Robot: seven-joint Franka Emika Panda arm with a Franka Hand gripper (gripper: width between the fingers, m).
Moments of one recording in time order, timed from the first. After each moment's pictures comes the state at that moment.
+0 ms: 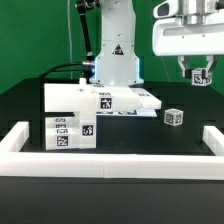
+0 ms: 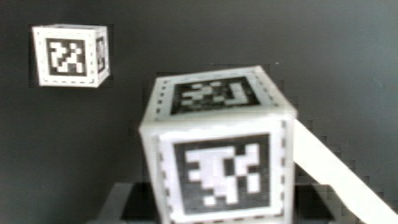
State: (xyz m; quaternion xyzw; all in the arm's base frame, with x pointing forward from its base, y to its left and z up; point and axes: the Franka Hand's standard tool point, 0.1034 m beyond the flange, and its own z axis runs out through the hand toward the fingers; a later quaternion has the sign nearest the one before) arm 0.465 0.135 0.114 -0.92 0.40 -0.04 0.05
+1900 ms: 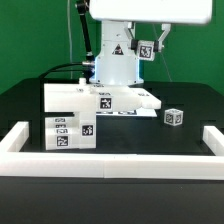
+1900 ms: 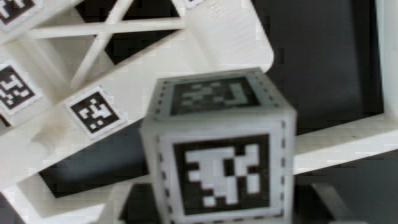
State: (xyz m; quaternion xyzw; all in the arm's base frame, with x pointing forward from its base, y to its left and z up) arm 0.545 0.014 0.176 -0.99 0.15 -0.06 -0.02
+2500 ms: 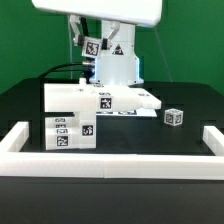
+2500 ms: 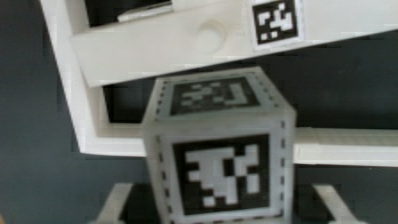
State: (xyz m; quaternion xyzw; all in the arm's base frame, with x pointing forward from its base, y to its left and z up) arm 0.571 -0.076 0.181 -1.00 0.01 -0.07 -0.06
